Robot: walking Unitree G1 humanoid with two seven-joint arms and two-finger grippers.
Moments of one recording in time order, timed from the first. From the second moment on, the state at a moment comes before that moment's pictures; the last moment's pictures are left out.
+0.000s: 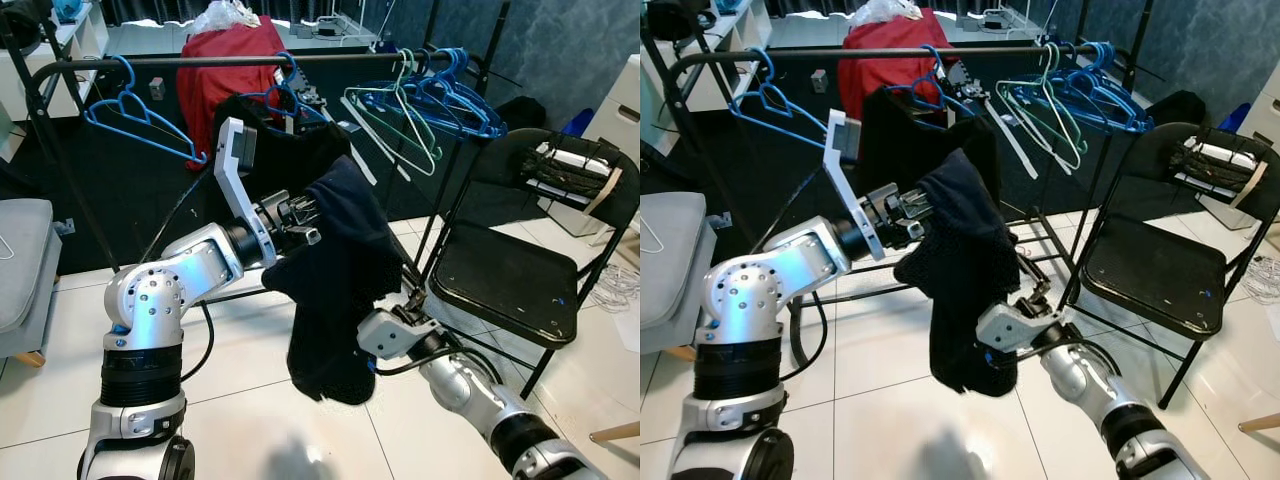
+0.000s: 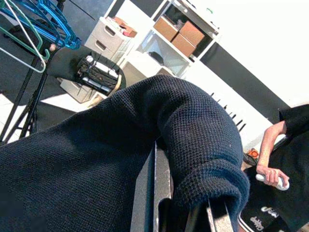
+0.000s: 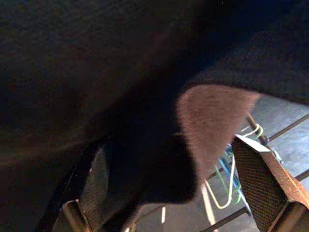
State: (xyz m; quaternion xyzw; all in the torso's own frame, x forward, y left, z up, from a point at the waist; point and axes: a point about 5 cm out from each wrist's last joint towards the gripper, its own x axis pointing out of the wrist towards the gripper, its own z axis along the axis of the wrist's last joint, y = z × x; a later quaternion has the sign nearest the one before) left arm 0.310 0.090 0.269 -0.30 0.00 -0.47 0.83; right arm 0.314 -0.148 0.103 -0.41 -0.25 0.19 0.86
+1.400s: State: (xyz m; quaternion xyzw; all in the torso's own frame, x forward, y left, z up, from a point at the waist) left arm 0.310 0.091 0.253 -0.28 0.02 -0.46 0.85; right arm 0.310 -0.157 0.111 -0.39 -0.27 0.16 0.86
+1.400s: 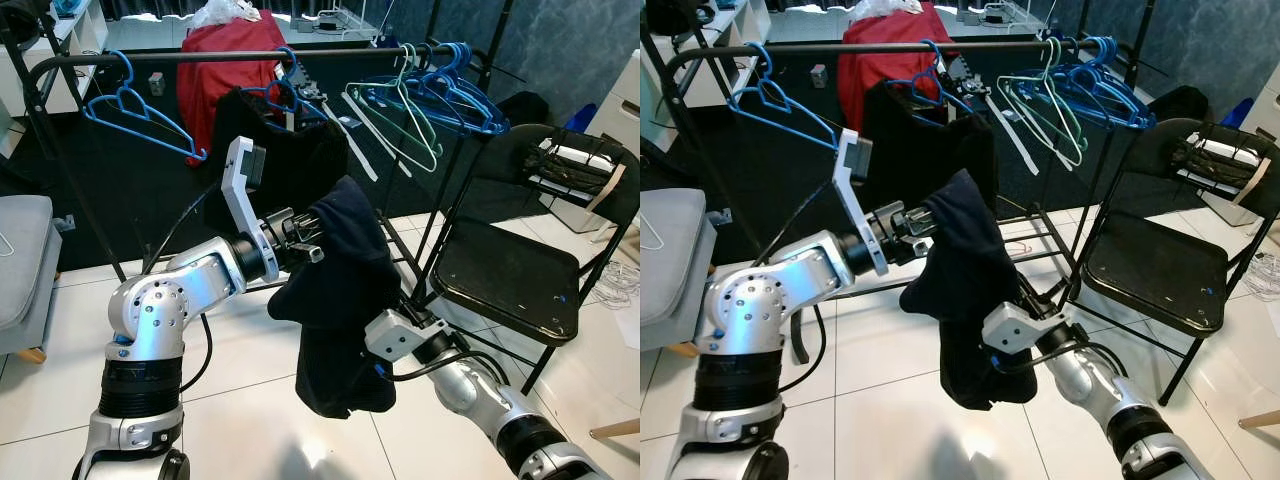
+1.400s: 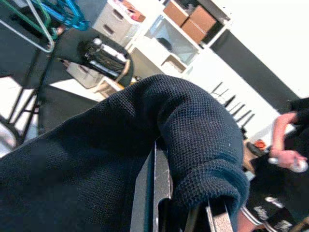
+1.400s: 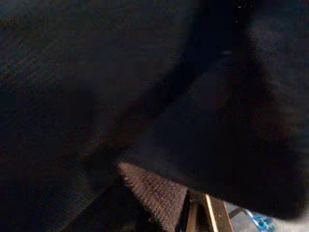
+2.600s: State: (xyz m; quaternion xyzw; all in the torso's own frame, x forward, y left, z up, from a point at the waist) left arm 0.350 0.139 0.194 0.16 0.02 -0.18 0.97; right arm 0.319 -0.150 0.126 -0.11 0.05 0.38 0.92
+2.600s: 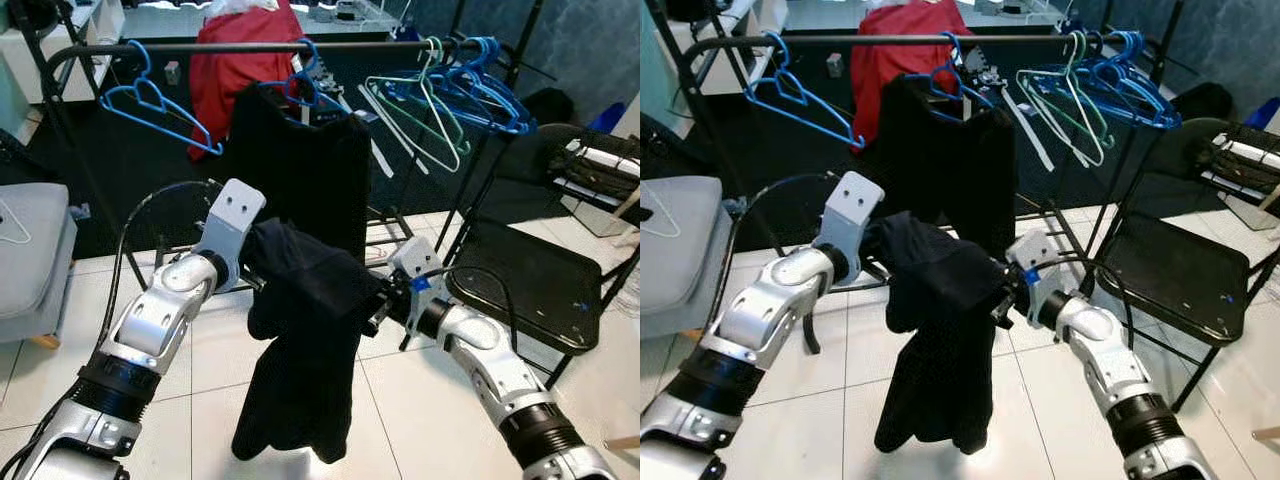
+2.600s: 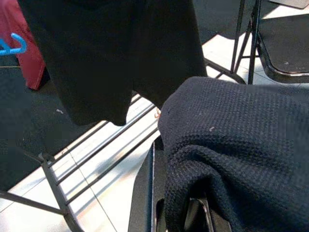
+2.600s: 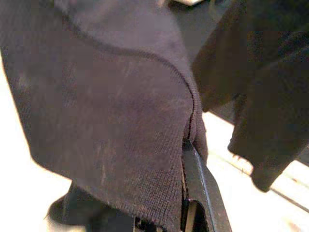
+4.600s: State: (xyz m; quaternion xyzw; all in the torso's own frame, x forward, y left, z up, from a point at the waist) left arm 0.355 0.137 0.198 0.15 -0.01 -0.16 0.98; right arm 0.341 -0.180 0.186 0.05 0.05 0.24 0.97
